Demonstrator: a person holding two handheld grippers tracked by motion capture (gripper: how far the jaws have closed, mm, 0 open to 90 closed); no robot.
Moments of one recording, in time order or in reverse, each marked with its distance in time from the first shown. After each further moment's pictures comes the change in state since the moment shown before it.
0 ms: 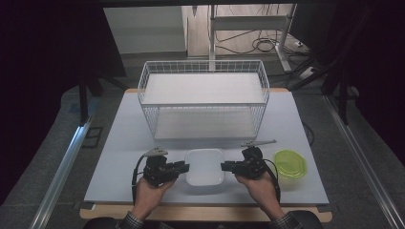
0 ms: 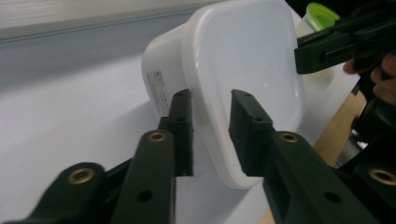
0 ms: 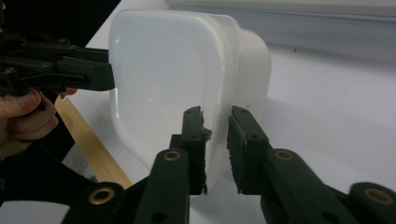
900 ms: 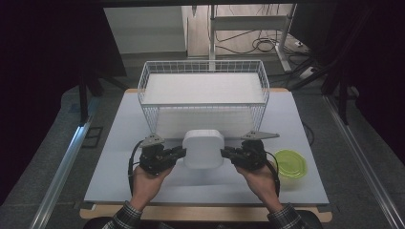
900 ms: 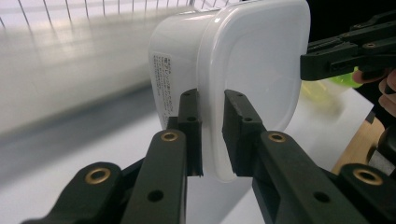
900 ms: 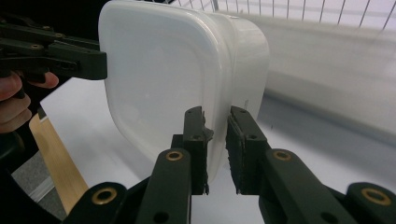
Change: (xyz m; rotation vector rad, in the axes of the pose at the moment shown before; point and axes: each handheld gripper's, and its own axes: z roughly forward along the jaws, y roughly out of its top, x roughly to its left) left arm -0.016 0.044 -0.023 -0.105 0.092 0.110; right arm 0.024 0.029 -0.020 -0.163 -0.082 -0.204
